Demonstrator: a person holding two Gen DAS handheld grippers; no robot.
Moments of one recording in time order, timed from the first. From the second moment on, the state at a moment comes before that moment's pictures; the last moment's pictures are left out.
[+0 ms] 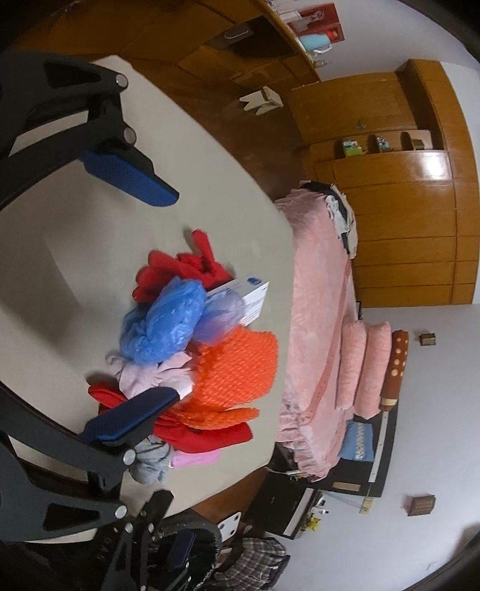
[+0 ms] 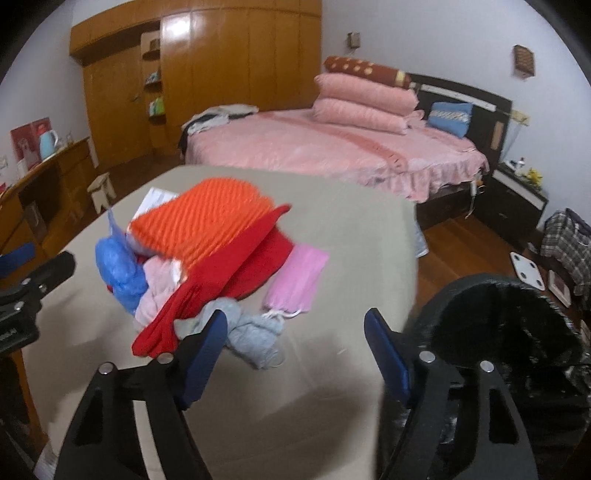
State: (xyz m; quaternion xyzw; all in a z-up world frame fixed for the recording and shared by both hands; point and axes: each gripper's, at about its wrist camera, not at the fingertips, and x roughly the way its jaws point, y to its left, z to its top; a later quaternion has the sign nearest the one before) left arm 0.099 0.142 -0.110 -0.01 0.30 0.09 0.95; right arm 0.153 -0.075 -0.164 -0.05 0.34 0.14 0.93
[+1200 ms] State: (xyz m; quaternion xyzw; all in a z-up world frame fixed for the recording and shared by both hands) left arm 0.118 0.136 -0.146 -0.05 0.34 0.03 0.94; right arm 0.164 -0.043 -0.194 -0.04 0.40 0.24 0.88
